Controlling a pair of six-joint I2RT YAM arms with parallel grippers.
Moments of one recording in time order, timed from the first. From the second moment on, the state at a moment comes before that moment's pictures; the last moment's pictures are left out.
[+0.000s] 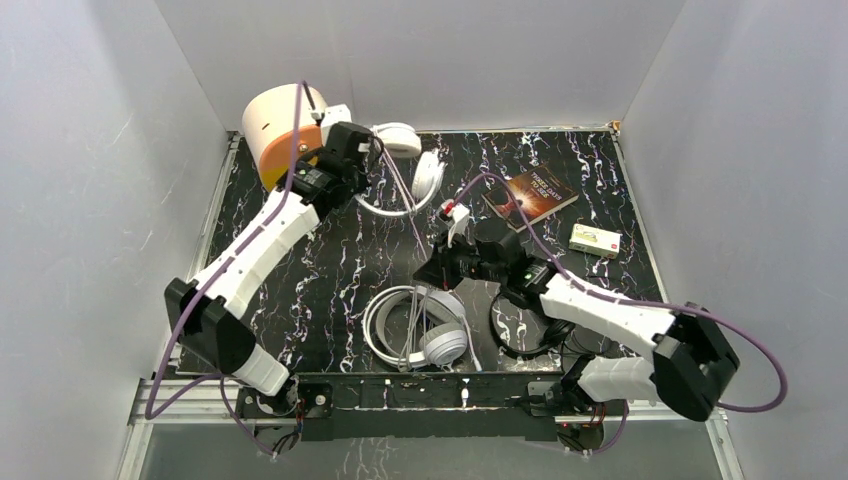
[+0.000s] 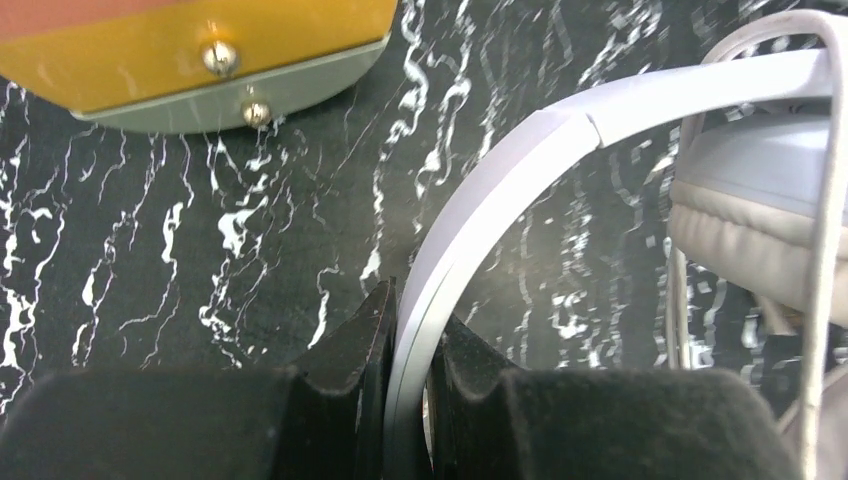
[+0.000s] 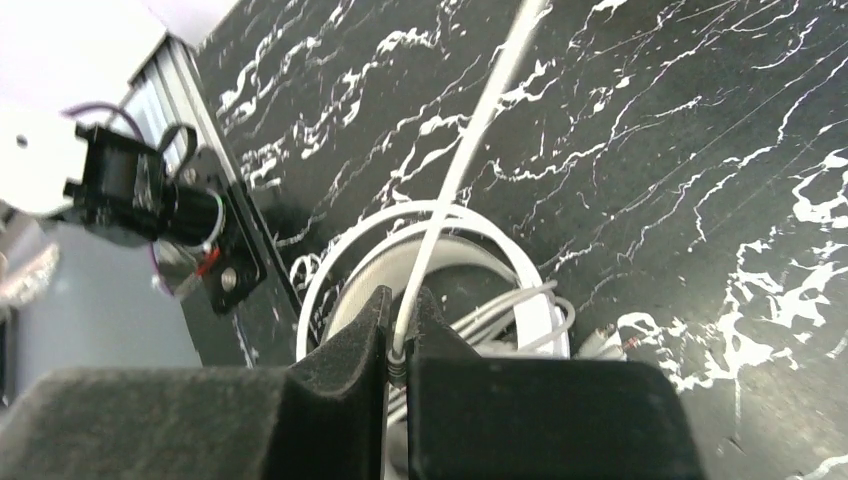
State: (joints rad) left arm -0.54 1.52 1.59 -0.75 -0.52 -0.52; right arm 0.85 1.26 0.73 0.17 -0.35 0.44
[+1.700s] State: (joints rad) left arm -0.65 1.75 1.35 -0.56 0.01 0.04; right arm 0.87 1.56 1.23 -0.52 -0.26 -1.01
